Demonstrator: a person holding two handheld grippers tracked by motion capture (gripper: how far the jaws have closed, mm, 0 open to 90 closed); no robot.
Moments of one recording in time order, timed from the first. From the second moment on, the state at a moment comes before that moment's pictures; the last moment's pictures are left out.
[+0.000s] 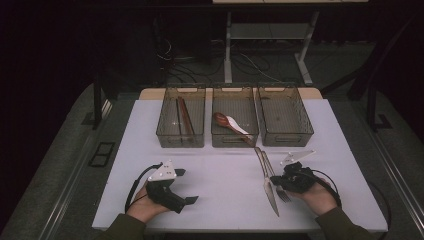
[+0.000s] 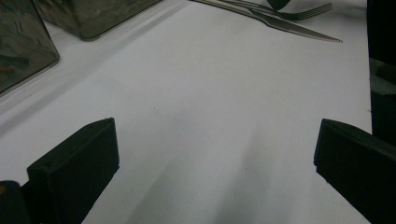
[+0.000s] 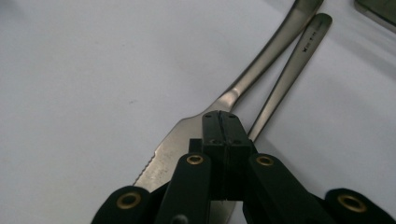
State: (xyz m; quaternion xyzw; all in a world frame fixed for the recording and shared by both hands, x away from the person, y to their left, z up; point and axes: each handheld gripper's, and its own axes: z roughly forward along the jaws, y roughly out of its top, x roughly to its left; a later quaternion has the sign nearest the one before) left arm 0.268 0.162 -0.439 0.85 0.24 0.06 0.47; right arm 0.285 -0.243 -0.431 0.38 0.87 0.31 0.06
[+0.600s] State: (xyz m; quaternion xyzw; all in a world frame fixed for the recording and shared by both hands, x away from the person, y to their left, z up) left arm 0.267 0.162 -0.438 0.85 0.24 0.06 0.47; right arm 0.291 -0.254 -0.436 0.39 0.87 0.27 0.10
